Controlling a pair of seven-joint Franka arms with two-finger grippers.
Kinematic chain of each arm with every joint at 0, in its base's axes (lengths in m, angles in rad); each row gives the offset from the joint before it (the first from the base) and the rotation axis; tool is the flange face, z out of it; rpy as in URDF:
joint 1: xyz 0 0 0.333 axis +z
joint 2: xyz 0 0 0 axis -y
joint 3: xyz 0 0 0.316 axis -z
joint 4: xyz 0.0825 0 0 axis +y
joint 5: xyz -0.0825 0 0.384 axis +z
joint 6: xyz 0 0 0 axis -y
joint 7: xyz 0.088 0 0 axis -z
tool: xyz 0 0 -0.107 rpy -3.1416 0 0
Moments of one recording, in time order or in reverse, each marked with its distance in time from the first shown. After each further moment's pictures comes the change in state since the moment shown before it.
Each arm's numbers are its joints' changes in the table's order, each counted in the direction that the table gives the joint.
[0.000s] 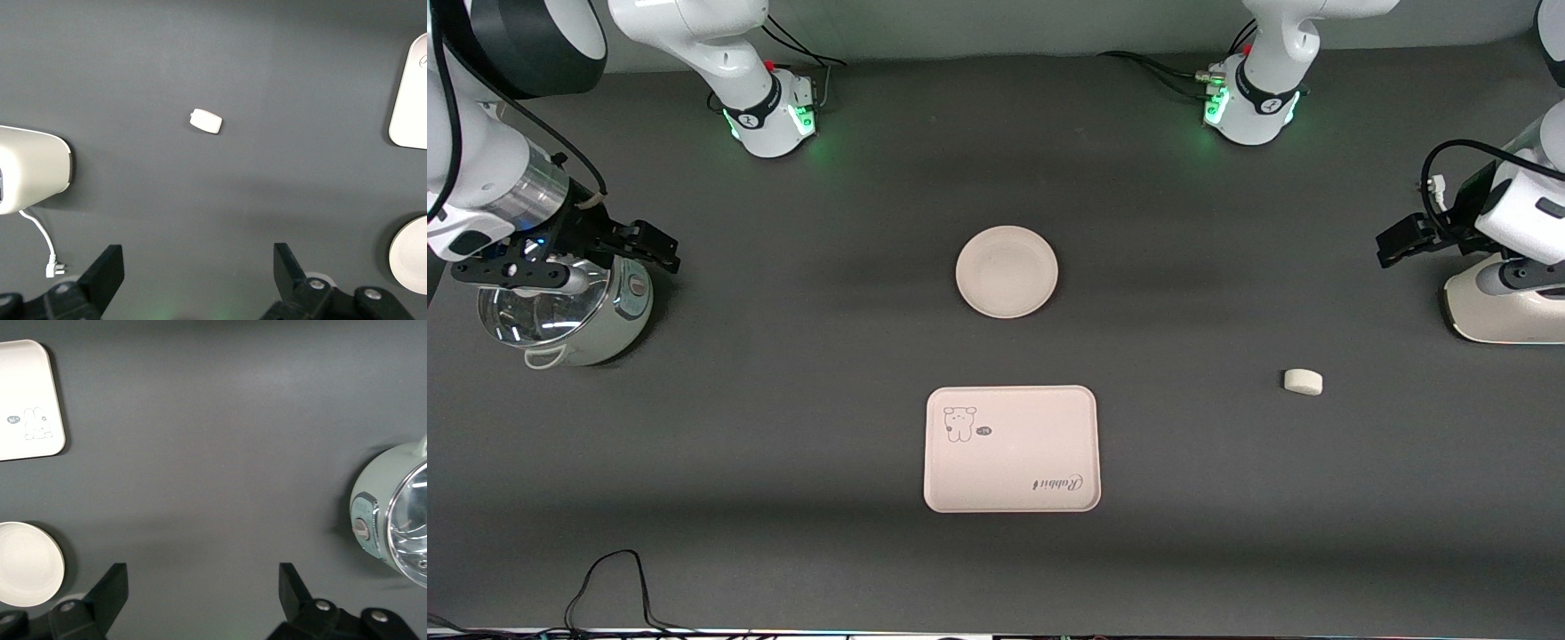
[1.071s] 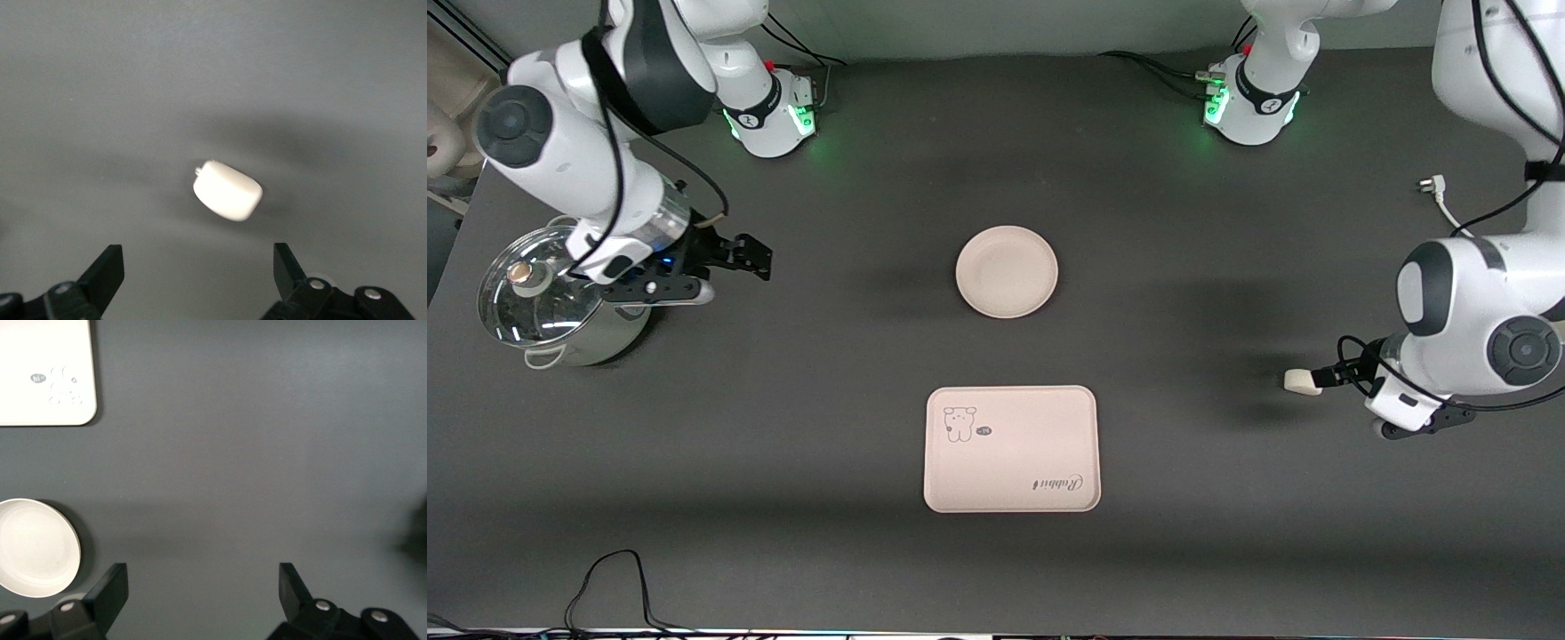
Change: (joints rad) left arm 0.091 -0.496 -0.020 0.106 -0.024 0.464 -0.010; right arm 0.044 -0.026 -0.110 0.186 0.050 0.209 0.029
